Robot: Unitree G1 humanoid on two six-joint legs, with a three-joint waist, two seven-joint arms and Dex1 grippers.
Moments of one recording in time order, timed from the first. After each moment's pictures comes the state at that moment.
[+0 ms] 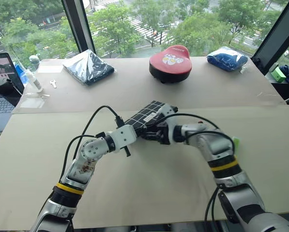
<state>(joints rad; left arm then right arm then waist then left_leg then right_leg) -0.32 0.45 -0.21 -0.08 0.10 -0.01 -0.70 -0.64 -0.40 0.07 -0.06 0.47 1.02 0.76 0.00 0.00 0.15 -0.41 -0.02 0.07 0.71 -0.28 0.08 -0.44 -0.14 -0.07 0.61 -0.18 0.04</state>
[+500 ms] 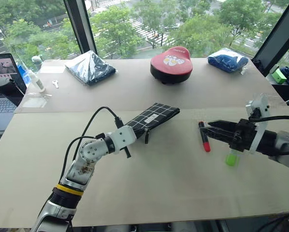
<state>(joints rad) -0.33 0.43 -0.21 -0.05 0.05 -0.05 -0.72 -0.23 -0.80 -0.47 -0.44 0.65 1.21 0.62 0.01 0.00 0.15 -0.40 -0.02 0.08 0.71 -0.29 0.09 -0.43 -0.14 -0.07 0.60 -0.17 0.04</state>
